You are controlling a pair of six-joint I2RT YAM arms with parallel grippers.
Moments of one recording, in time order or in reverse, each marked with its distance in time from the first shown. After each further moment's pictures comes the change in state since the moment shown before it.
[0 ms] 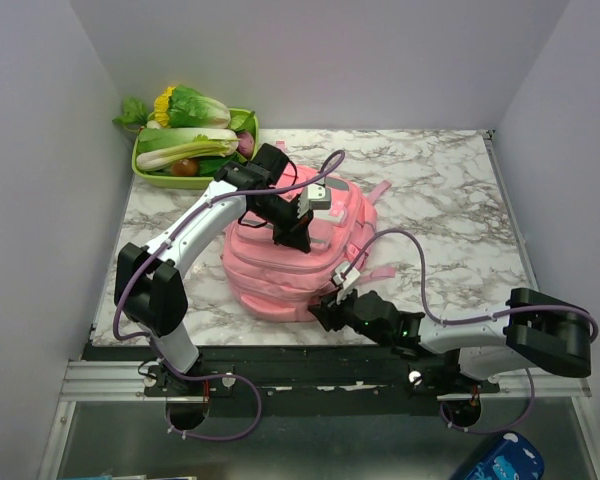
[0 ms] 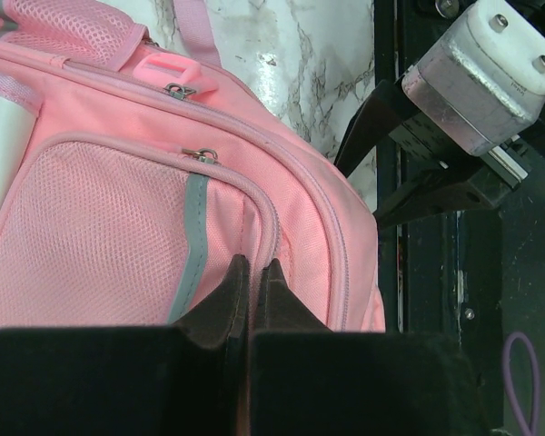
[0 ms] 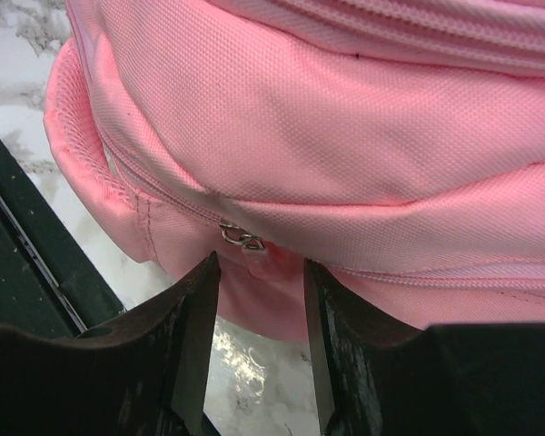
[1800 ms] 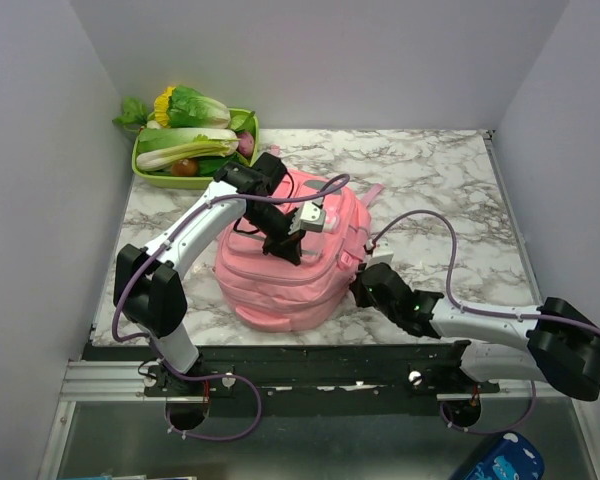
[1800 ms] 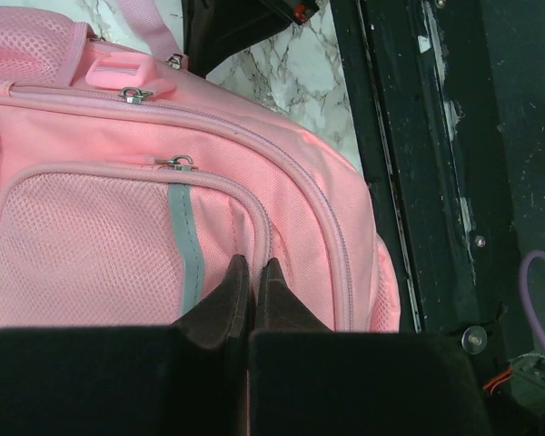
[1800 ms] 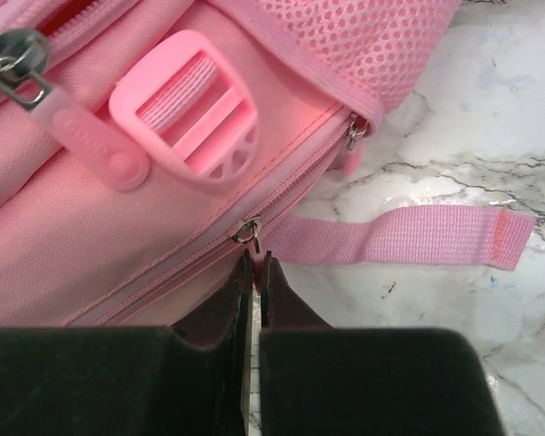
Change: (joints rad) left arm -0.008 -0.005 0.004 -0.227 -0.010 0.341; right arm -0.274 -0.117 0.081 -0.510 0.079 0.251
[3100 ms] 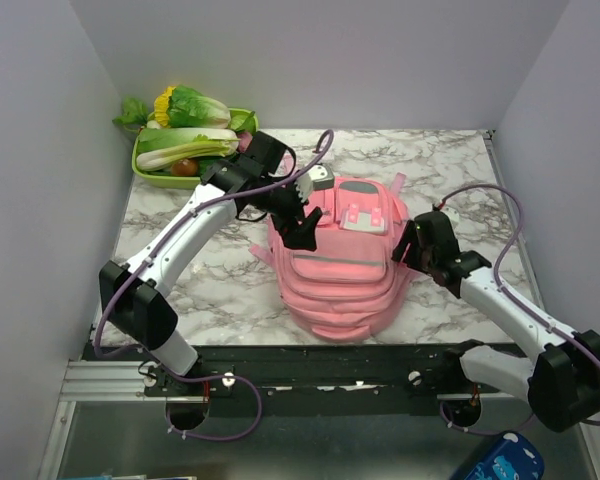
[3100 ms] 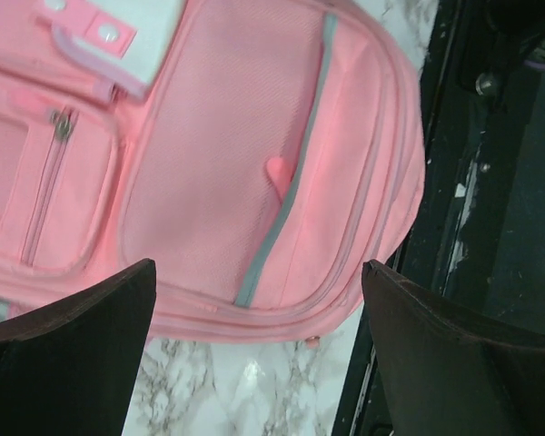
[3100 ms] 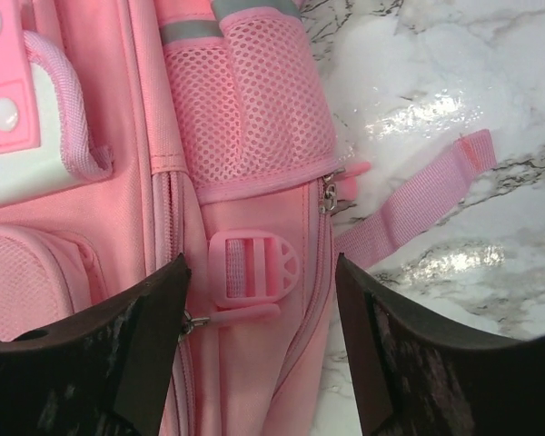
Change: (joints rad) left arm -0.049 -0.064 0.105 0.285 -0.164 -0.659; right arm -0.570 -0.087 0.241 -0.490 -0.146 0.081
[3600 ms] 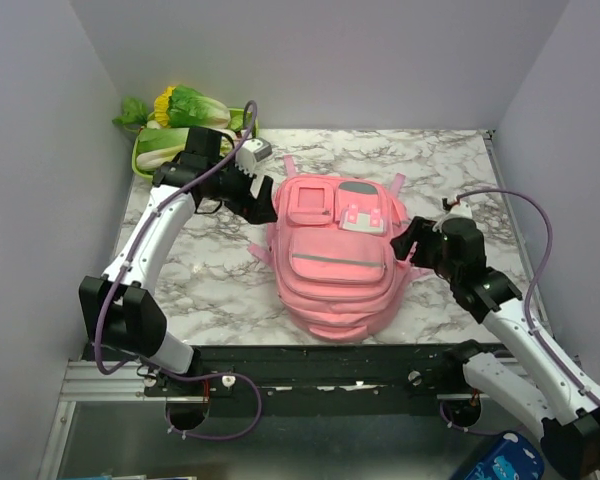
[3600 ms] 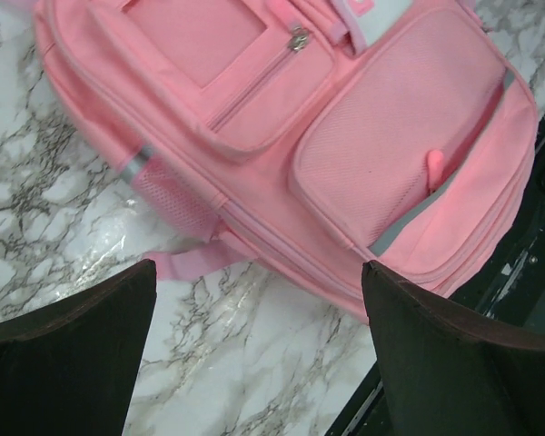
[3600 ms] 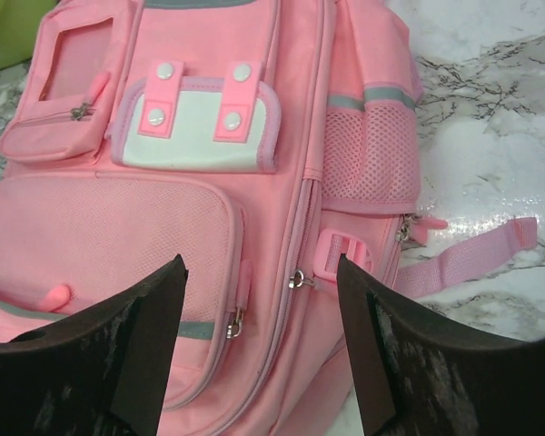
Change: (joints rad) left arm 0.312 -0.112 -0.185 0.140 -0.045 -0.177; right arm 0.003 -0.278 0.022 0.001 -0.152 -0.151
